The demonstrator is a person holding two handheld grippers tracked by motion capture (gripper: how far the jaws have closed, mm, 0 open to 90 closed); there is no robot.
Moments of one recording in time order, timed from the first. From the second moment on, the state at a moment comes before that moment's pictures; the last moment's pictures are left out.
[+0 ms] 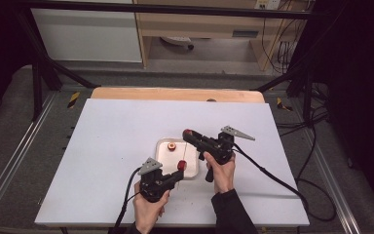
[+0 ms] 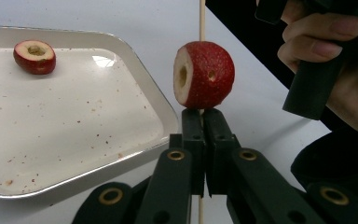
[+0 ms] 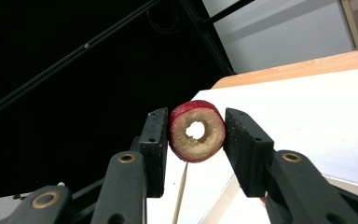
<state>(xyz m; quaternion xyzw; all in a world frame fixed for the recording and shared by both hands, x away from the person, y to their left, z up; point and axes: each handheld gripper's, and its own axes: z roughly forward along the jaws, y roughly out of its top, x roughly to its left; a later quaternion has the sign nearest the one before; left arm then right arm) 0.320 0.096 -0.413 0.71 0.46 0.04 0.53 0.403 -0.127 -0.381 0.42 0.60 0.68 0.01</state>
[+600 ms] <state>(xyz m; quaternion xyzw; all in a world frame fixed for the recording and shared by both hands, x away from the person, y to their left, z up) 0.322 0.096 -0.414 0.71 0.46 0.03 0.53 0.404 -0.126 -0.384 0.41 0.62 0.67 0.03</state>
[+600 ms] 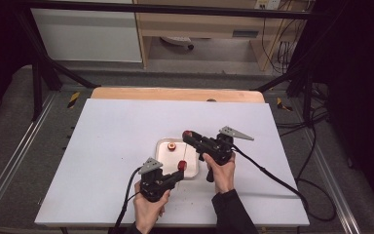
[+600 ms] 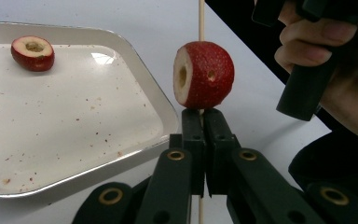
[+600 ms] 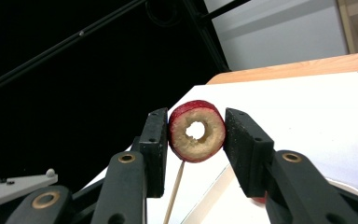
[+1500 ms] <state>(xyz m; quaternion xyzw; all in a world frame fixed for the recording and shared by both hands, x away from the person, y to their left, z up) 0.317 0.098 -0.414 0.71 0.47 0.06 0.52 0.398 -0.126 -0.384 0.41 0.64 0.65 0.01</state>
